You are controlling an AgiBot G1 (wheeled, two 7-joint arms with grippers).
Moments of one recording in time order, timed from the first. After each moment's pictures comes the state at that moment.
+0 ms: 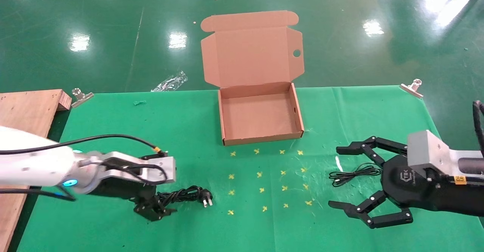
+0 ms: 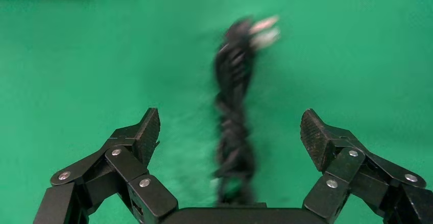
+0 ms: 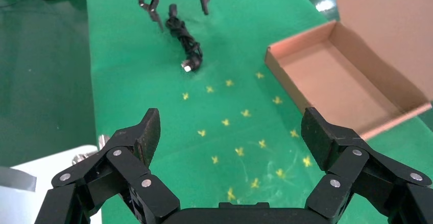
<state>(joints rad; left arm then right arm) -1.33 0.87 0.72 -1.26 1.82 1.38 -0.40 1.10 -0.54 -0.37 1.13 -1.07 -1.47 0.07</state>
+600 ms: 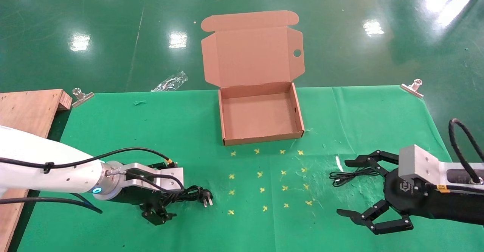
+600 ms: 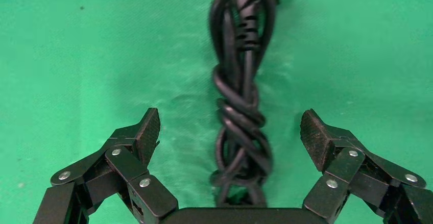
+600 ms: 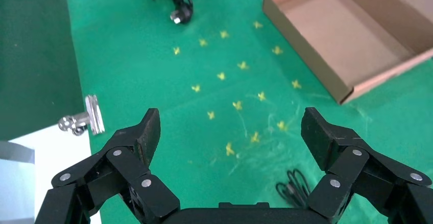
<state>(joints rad) -1.31 0.96 0.80 -1.19 2.00 1.30 -0.45 1.09 -0.54 -0.41 1.09 -1.20 -1.42 0.05</state>
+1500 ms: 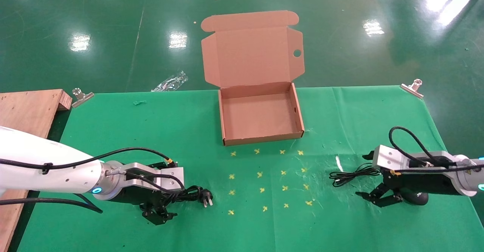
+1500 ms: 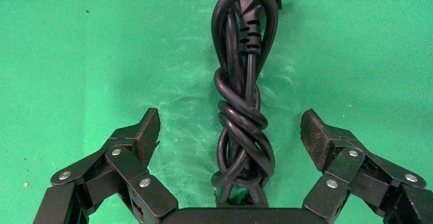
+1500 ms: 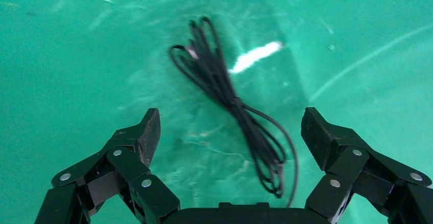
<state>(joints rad) -1.30 0.96 0.80 -1.20 2.02 1.29 -0.46 1.36 -0.82 -0.57 0.54 -1.64 -1.23 -0.24</state>
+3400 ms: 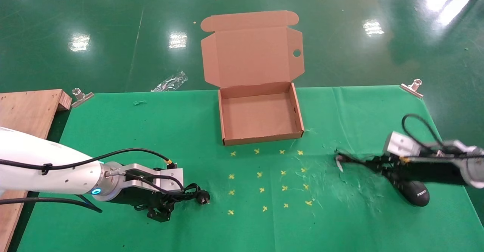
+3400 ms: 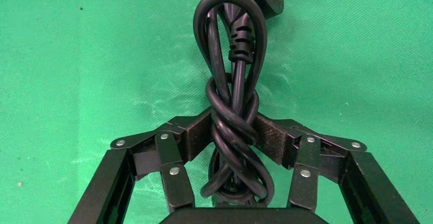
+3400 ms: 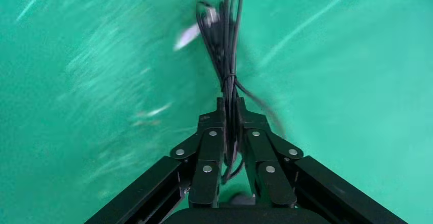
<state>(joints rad) -1.34 0.96 0.78 -1.22 1.98 1.32 -0.47 1.46 -0.84 -0.55 0.38 -1.64 -1.18 -0.28</state>
